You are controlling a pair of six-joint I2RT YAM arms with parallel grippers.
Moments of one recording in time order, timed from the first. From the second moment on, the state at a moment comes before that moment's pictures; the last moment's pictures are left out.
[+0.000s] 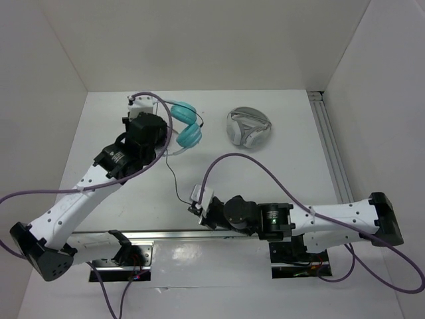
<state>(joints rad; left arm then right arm) -0.62 1.15 1.27 -0.57 -0.93 -0.21 1.50 1.10 0.81 0.02 0.32 -0.02</state>
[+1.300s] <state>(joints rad) -0.91 0.92 1.06 -0.88 -0.25 -0.20 0.74 1.24 1.16 -0.25 0.10 -0.34</state>
